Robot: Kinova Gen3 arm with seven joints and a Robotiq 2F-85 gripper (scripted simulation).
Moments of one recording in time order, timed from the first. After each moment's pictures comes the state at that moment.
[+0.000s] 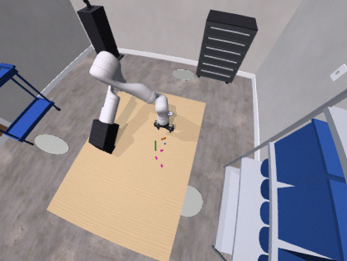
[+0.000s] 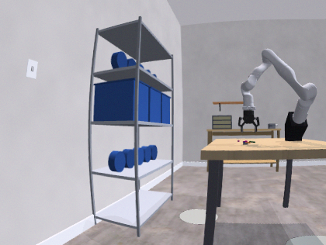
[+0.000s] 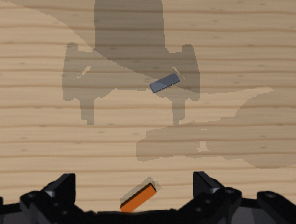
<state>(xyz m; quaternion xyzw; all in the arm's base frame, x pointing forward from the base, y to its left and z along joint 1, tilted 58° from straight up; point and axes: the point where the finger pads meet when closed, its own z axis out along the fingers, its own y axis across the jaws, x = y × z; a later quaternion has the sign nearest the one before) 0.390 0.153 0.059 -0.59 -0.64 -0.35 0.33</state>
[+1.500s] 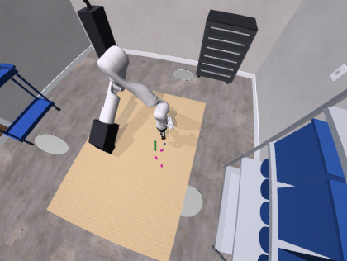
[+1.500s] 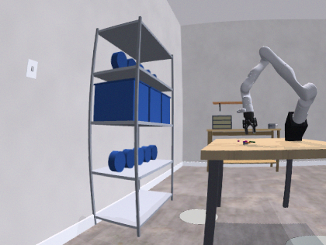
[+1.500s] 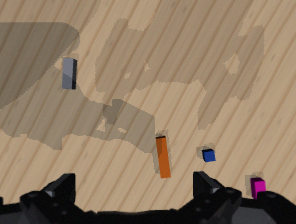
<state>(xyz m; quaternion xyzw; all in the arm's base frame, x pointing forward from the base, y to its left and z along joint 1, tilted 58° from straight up) 0.379 0.148 0.036 -0.82 -0.27 -0.10 0.49</state>
